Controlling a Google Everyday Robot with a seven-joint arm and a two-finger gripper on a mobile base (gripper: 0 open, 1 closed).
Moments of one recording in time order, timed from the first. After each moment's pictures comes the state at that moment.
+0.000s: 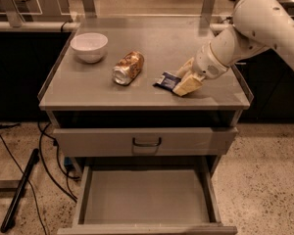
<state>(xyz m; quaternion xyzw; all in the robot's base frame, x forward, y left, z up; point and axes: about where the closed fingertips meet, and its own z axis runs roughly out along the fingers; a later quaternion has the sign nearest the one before) 0.636 -0.118 0.824 -0.61 0.73 0.15 0.27</state>
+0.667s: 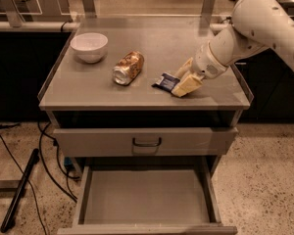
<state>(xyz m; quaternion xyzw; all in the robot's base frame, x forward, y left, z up) 0.636 -0.116 0.826 -0.61 0.73 0.15 0.27</state>
